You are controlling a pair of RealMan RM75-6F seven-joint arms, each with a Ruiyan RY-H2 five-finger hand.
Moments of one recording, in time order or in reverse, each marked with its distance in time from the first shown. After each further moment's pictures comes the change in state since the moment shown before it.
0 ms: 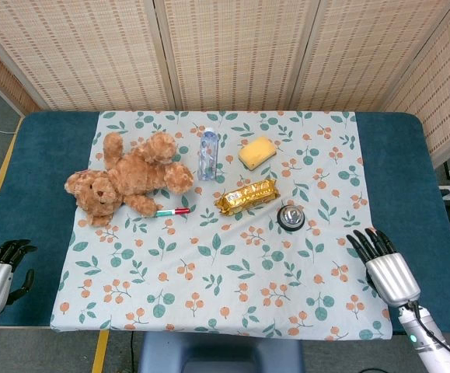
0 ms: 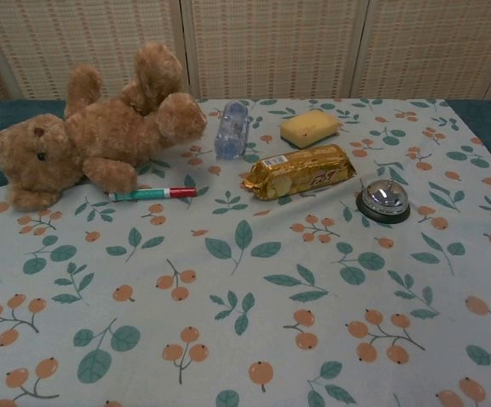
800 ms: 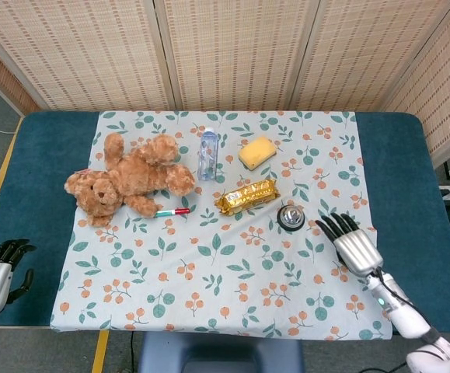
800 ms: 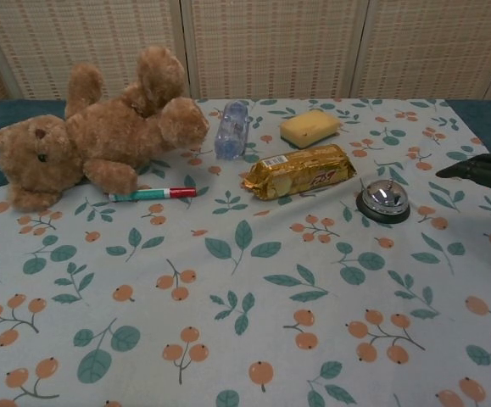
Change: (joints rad) left arm -0.001 -0.004 -0.006 0.000 -0.019 -0.014 0.010; right arm 0.219 -0.158 0.071 0.220 0.024 -0.265 0.121
